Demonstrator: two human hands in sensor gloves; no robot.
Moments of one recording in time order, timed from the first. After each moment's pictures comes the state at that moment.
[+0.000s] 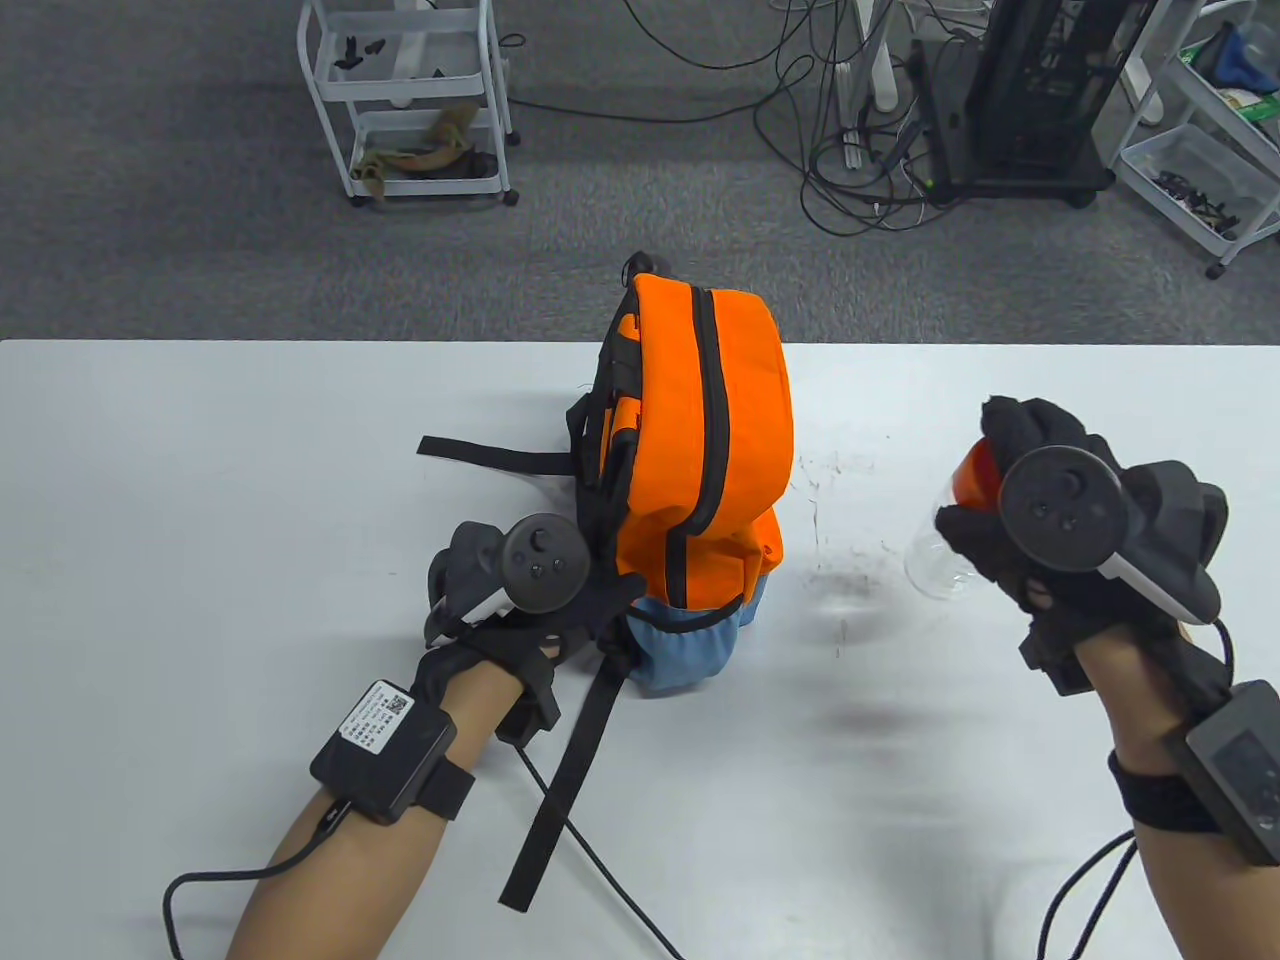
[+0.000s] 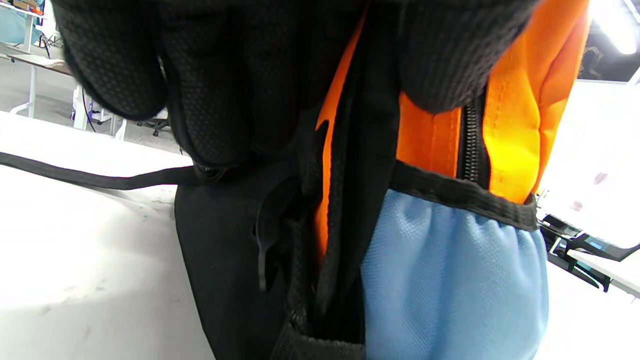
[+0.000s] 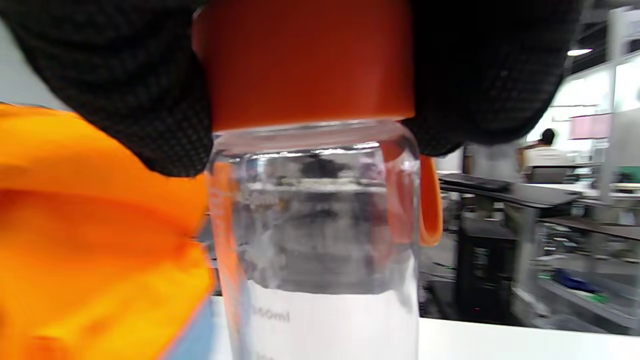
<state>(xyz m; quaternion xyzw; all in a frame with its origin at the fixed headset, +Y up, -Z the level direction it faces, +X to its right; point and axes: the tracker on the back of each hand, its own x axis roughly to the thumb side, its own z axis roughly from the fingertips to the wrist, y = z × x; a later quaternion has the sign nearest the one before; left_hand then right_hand) -0.127 -0.649 -0.293 -0.06 -0.18 0.17 0.97 0.217 -0.492 -0.254 0.11 -0.10 0.99 0.06</state>
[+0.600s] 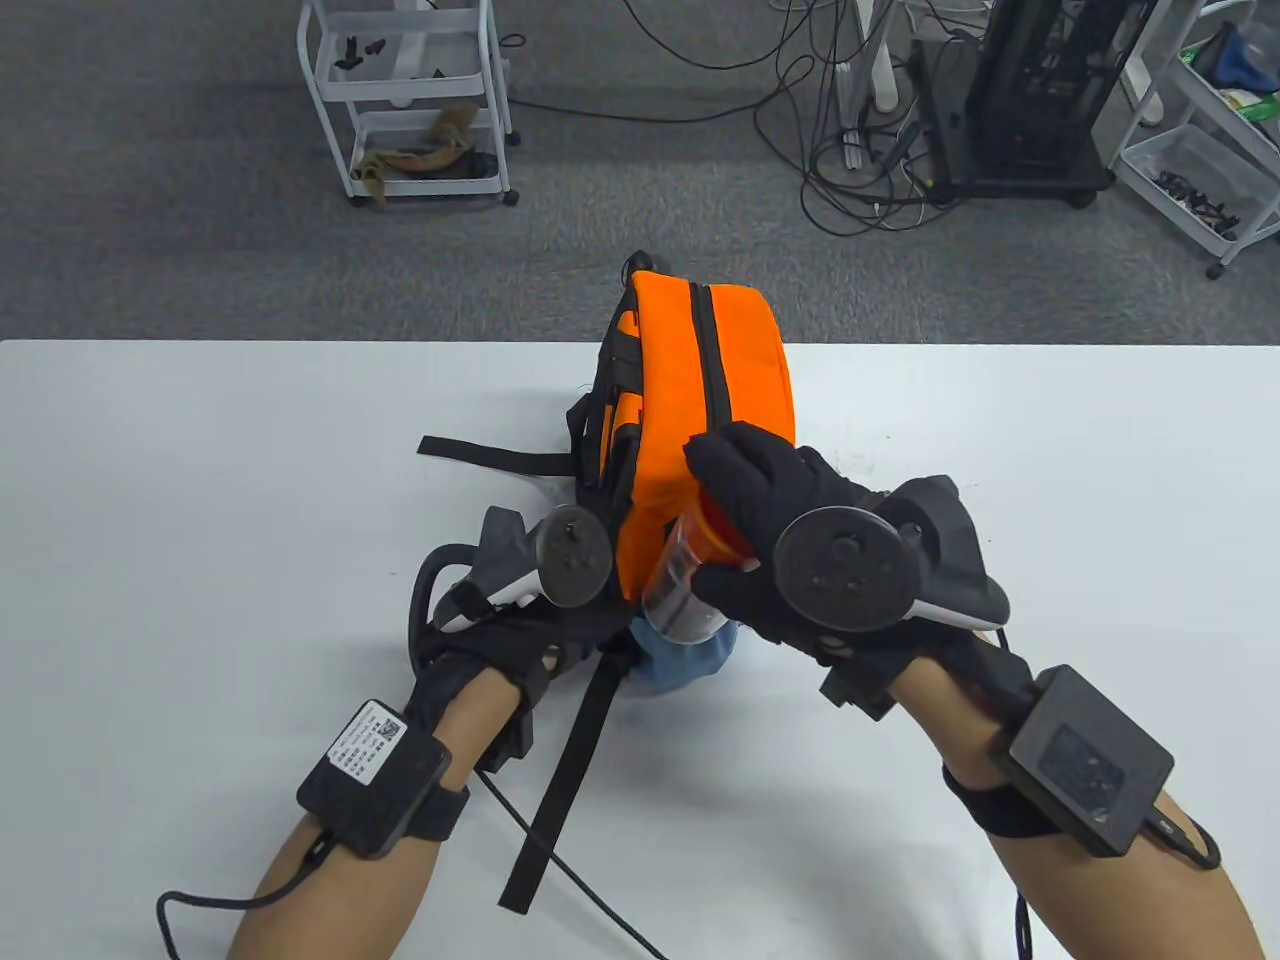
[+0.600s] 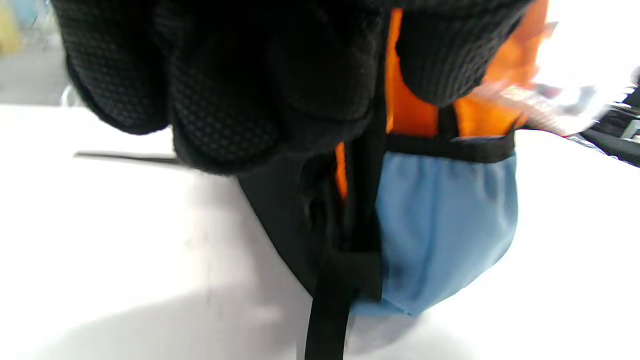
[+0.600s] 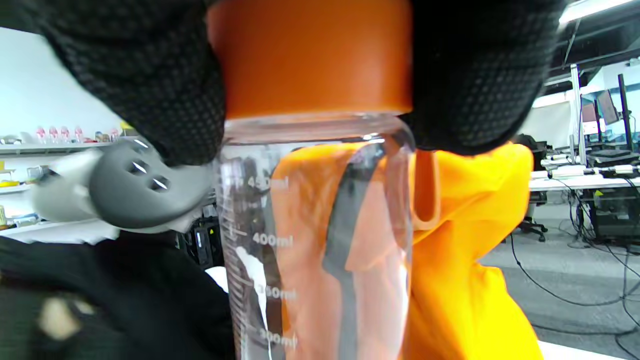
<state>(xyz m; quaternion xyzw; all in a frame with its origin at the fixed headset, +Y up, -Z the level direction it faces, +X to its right) -0.117 -0.610 -0.268 -0.12 -0.19 0.04 0.97 0.088 -0.491 -0.241 0.33 -0.09 0.93 0.16</state>
